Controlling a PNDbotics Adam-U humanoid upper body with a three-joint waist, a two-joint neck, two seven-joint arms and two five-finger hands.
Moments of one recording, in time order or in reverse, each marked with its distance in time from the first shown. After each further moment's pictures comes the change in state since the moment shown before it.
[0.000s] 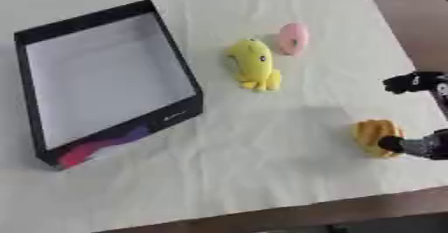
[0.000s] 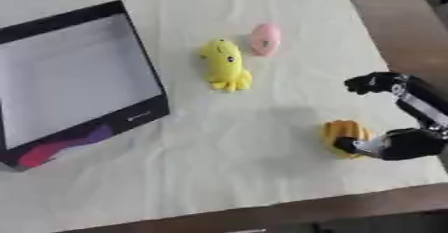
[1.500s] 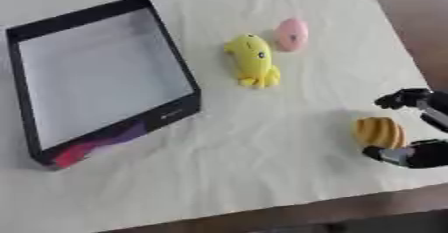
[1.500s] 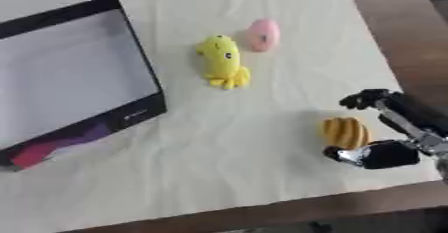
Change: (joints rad) left arm 0.001 -0.017 0.000 0.000 0.006 -0.015 -0.009; right arm 0.037 0.019 0.015 0.000 0.213 0.141 0.069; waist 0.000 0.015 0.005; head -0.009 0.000
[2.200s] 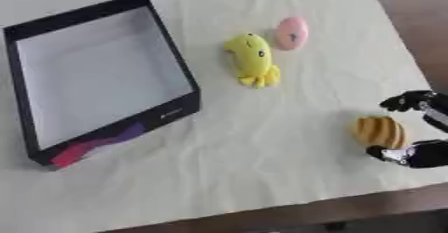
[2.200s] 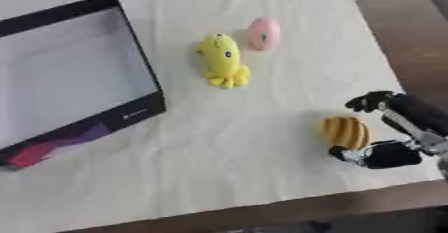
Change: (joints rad) left arm 0.000 -0.003 0.000 0.000 0.001 -0.007 0.000; right arm -0.007 -0.001 -0.004 0.000 0.039 0.055 0.036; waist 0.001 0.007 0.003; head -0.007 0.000
